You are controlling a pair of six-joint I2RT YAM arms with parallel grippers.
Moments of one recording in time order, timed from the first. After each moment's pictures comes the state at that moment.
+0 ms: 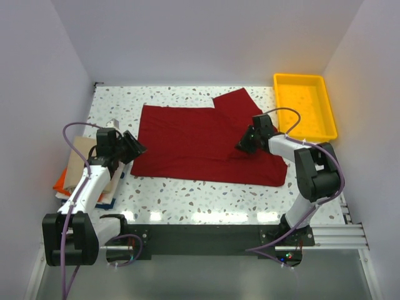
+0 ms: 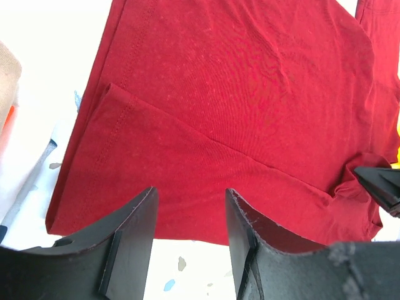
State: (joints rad) left arm 0.03 1.11 0.65 -0.27 0.23 -0.61; right arm 0.26 1.72 0.93 -0.11 -0.12 0.83
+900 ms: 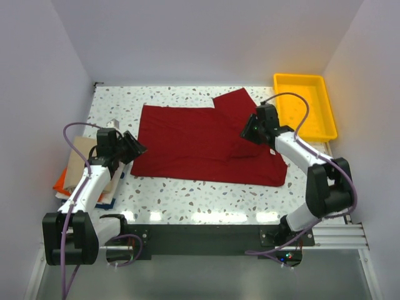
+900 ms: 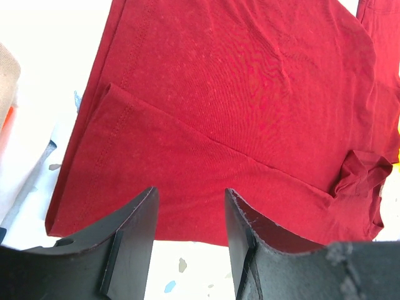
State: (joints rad) left arm 0.03 1.12 0.64 -0.26 0.23 -0.61; right arm 0.29 1.60 1.07 -0.27 0.00 0.65
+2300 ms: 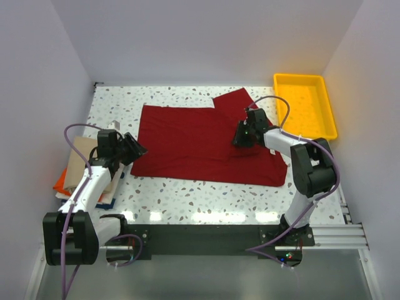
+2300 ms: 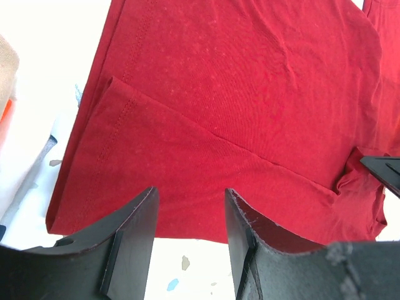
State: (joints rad) left arm 0.03 1.12 0.62 -0.25 0.23 -0.61; right arm 0.30 1.79 1.06 -0.16 -0.14 0.49
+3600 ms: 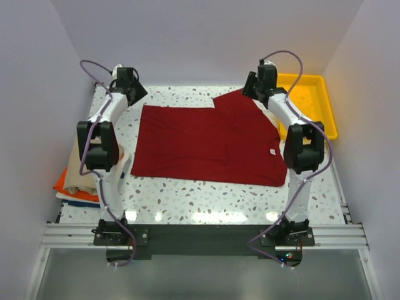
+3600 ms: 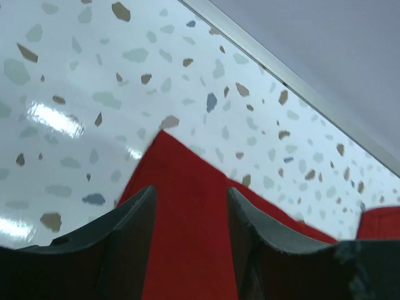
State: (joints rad) left arm -0.02 2.05 1.69 -0.30 -0.10 -0.66; right arm 0.18 2.08 1.78 -0.27 0.02 0.42
